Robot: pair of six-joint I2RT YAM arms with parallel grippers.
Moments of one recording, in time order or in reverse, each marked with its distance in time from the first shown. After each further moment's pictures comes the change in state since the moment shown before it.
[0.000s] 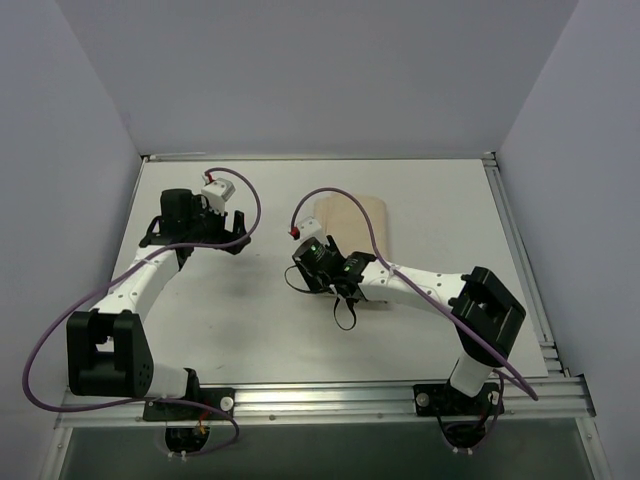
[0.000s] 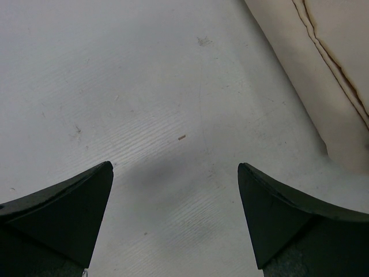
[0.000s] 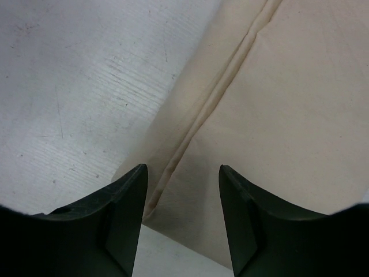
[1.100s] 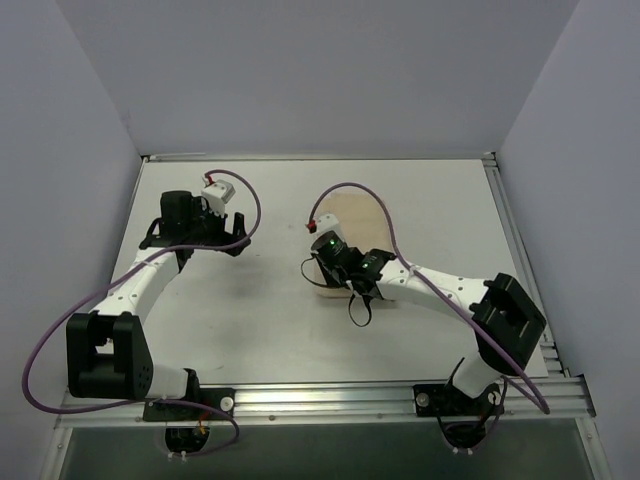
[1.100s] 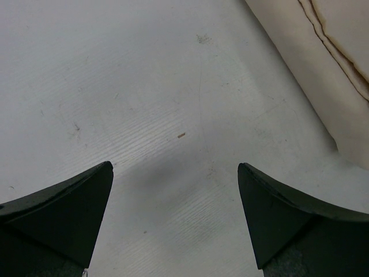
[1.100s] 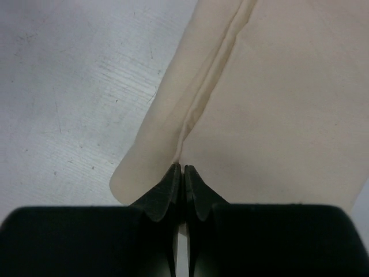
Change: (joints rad) left arm 0.000 -0.011 -0.016 0.006 0.000 0.004; right arm -0.055 -0.079 -0.056 -0.002 -0.066 0.032
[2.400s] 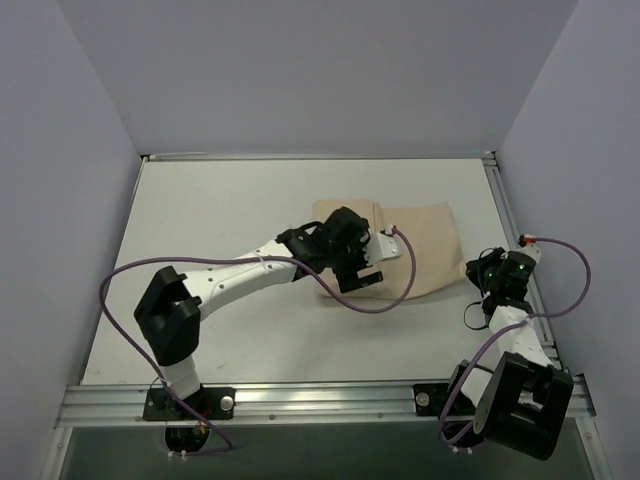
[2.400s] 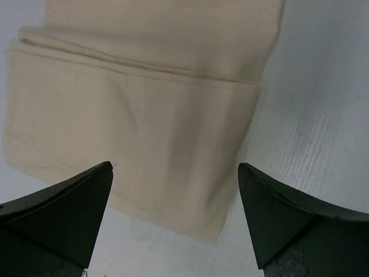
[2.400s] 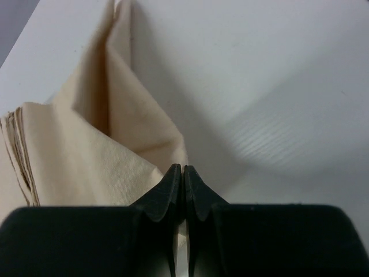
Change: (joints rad) left arm -0.855 0.350 0.510 -0.255 -0.353 0.278; right arm -1.294 -0.535 -0.698 0.474 -0.586 0.235
